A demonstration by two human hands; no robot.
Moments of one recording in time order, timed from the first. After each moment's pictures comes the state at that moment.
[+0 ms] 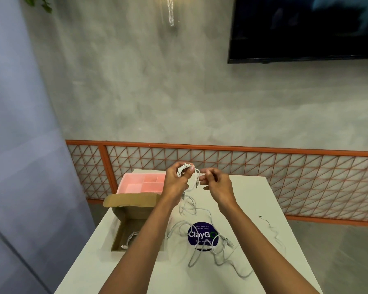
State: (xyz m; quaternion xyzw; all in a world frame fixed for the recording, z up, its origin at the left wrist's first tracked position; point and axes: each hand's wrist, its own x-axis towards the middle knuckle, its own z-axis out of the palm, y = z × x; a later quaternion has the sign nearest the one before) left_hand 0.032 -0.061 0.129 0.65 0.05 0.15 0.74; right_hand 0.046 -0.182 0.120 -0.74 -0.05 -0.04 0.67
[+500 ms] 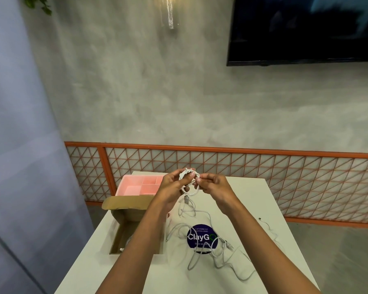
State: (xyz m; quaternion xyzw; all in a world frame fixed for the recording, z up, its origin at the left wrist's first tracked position) left_hand 0.031 -0.046 0.121 0.58 0.02 0.03 0.81; right_hand 0.048 -0.187 0.127 -0.70 -0.11 0.09 0.70
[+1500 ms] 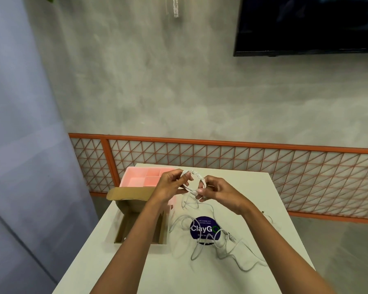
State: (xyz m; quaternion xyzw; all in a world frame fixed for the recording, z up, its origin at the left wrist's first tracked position) left_hand 0.022 -0.021 0.102 0.71 0.00 0.05 0.70; right_hand 0.047 -0.205 0.103 -0.72 -0.26 0.21 0.61
